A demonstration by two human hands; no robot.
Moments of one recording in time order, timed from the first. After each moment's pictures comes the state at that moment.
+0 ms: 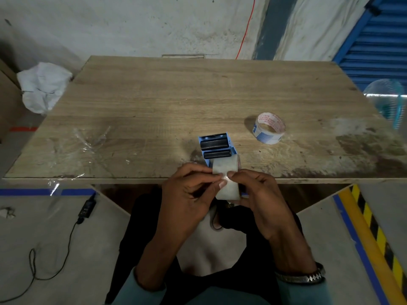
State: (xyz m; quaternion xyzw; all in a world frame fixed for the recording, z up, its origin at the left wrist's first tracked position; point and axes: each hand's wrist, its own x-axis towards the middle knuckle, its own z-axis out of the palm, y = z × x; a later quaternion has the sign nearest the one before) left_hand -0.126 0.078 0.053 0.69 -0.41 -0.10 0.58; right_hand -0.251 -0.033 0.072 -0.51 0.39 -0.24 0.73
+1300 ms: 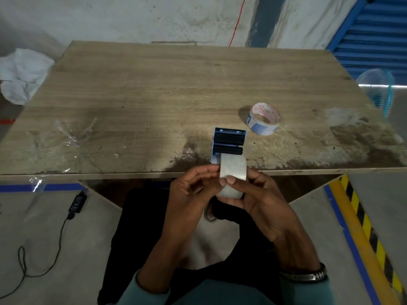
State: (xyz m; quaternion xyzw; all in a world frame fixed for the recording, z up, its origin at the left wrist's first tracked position) left_hand -0.149 0.075 0.050 0.58 -0.21 -0.39 0.69; right_hand -0.270 -0.034 0.059 -0.43 0.37 -0.22 0.79
